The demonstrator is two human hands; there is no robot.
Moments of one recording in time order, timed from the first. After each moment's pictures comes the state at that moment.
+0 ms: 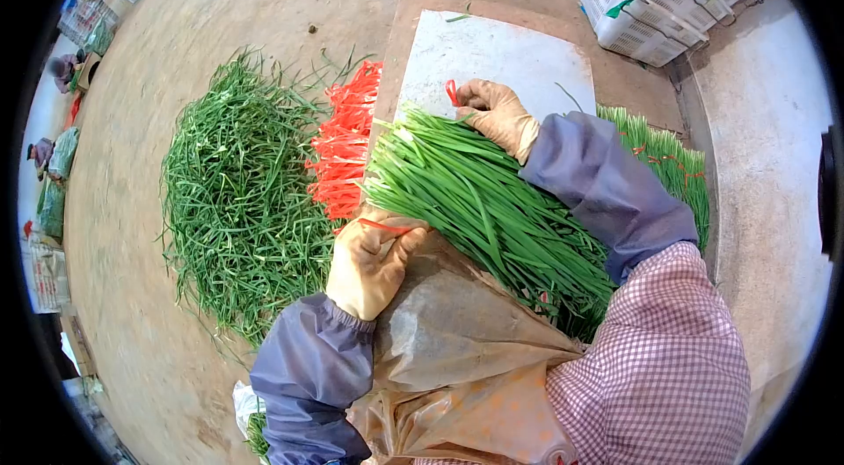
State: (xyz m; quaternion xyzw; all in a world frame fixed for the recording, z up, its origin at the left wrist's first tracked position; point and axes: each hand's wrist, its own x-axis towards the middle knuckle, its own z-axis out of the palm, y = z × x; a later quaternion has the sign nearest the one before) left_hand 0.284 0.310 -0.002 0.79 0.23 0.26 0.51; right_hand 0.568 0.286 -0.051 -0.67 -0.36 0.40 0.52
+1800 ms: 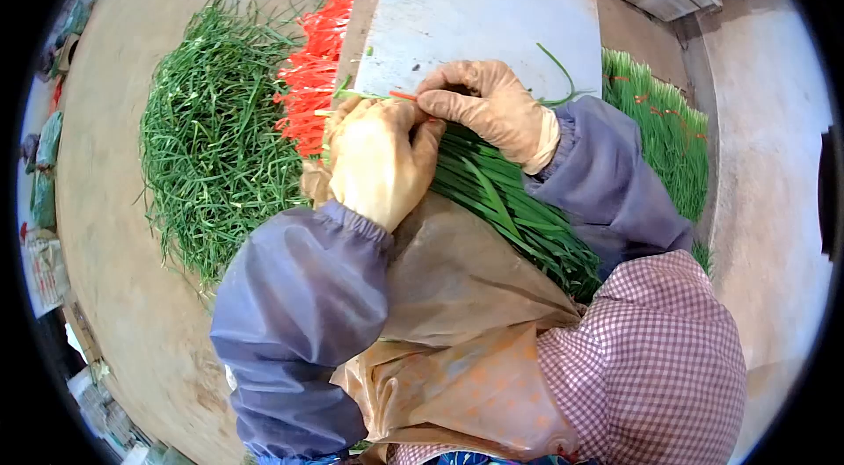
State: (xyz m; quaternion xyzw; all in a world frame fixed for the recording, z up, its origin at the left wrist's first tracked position) left_hand 0.341 0.303 0.000 0.90 0.25 0.23 0.27; right_hand 0.500 0.226 -0.011 -0.56 -0.41 0.50 0.53
